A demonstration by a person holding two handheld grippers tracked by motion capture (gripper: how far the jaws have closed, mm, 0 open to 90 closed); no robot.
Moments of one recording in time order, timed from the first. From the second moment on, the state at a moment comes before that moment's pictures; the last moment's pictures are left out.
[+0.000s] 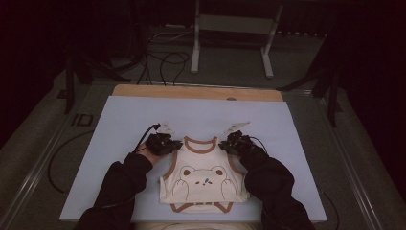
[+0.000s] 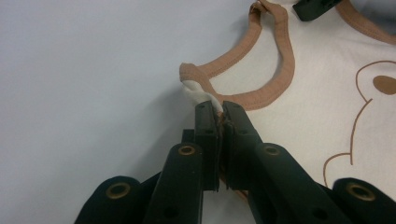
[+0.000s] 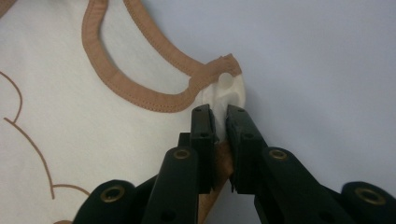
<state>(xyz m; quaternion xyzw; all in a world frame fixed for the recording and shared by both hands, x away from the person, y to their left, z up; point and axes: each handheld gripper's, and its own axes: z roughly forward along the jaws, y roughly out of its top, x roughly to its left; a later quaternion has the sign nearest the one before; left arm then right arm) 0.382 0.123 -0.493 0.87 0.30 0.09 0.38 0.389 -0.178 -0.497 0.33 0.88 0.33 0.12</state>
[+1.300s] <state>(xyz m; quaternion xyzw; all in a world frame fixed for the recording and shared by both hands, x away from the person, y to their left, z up) 0.361 0.126 -0.431 0.85 0.28 0.12 0.43 0.366 -0.175 -0.439 0.30 0.86 0.38 0.17</state>
